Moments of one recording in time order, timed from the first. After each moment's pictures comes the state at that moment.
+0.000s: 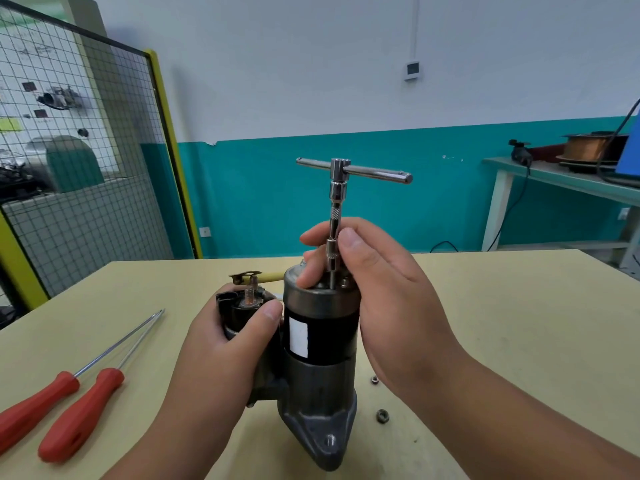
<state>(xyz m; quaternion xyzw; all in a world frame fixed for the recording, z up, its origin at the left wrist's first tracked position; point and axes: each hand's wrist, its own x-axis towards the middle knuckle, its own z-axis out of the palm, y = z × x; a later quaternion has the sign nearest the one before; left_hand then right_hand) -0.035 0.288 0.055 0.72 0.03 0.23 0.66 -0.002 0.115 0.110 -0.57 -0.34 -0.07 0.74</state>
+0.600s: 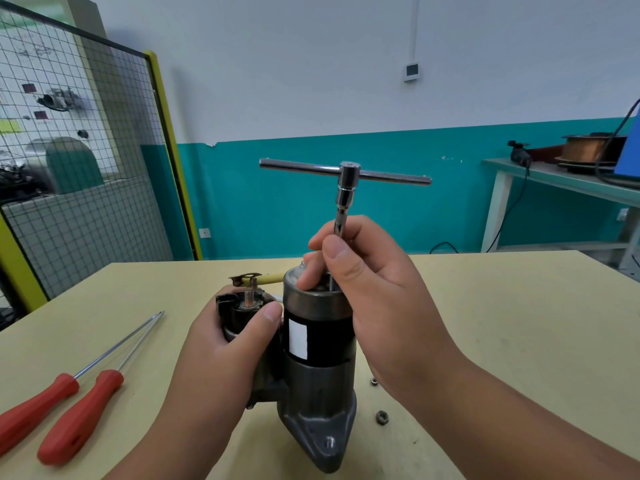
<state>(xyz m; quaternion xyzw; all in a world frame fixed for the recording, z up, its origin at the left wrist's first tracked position) -0.035 0.287 0.056 0.71 0.02 0.23 0.67 -0.004 0.118 0.110 -0.59 -0.35 -0.10 0.72</state>
